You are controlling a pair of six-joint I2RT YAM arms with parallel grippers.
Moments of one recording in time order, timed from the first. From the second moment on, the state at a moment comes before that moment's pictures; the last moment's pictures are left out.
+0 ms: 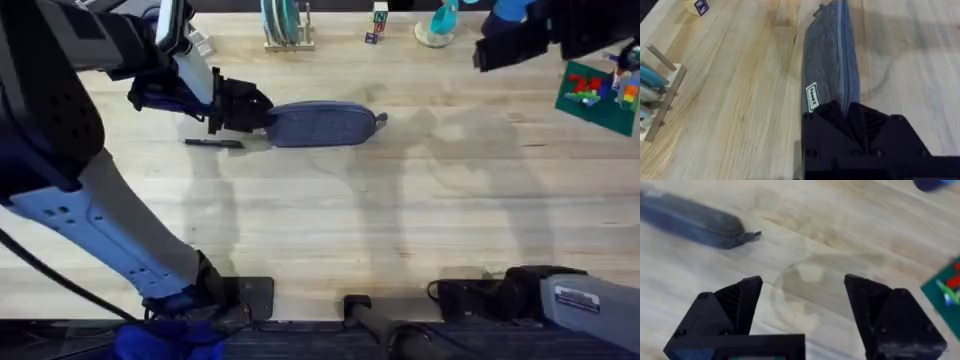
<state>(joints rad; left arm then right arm) 0.27 1.98 1.26 -1.13 1.12 1.88 0.00 1.34 1.46 -1.12 -0.17 -0.32</state>
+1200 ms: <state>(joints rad) 0.25 1.98 1.26 -1.13 1.10 1.88 -0.07 1.48 1.46 -1.17 -0.48 -0.87</state>
